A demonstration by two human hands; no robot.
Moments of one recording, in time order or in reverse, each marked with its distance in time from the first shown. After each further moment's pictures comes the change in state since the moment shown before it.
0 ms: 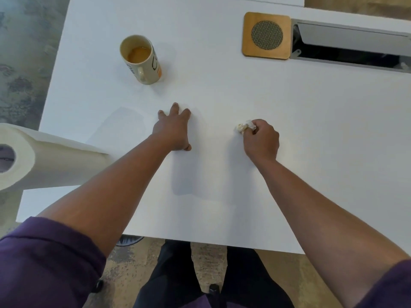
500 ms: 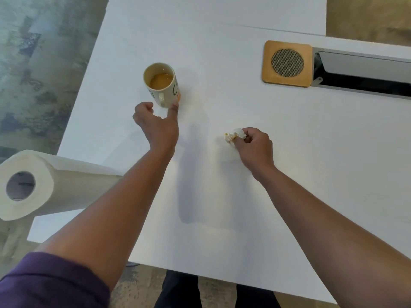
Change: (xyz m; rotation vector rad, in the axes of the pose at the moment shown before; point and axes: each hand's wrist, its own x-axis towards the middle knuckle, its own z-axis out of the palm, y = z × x) left_hand 0.024 -0.034 -0.028 -1.253 0.875 -0.347; right_hand 0.020 -0.058 0.033 0.313 -0.241 -0.041
